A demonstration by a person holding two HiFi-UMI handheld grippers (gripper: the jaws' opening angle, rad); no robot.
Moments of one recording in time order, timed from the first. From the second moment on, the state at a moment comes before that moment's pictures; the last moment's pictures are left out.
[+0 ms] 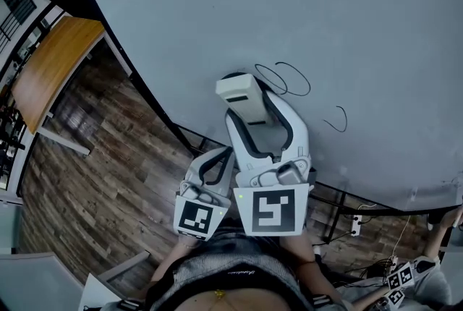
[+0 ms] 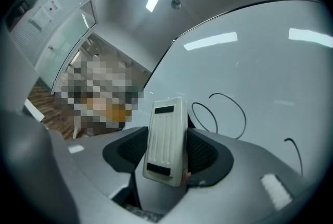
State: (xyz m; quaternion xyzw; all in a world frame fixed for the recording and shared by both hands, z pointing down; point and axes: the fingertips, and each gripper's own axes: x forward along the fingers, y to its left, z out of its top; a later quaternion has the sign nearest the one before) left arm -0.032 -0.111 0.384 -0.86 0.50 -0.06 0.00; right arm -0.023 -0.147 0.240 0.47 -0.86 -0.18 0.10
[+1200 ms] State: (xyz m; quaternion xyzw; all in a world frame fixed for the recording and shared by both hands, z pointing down) left arm -0.081 -0.116 0.387 -0.85 0.52 -0.07 0.01; right arm -0.070 -0.160 0.222 0.45 -0.87 -0.19 0.09
